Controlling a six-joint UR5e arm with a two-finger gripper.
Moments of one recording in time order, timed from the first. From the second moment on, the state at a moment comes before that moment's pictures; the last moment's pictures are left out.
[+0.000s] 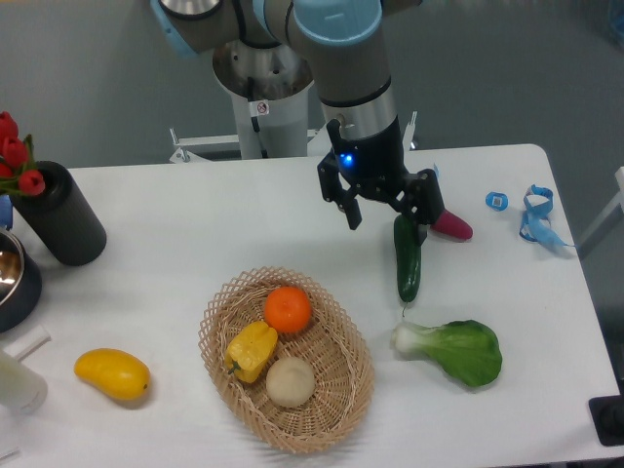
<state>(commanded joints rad) 2.48 -1.68 -1.62 -0.98 1.65 1.04</state>
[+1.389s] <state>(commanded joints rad) 2.38 -1.76 -1.66 -0.91 1.56 0.63</state>
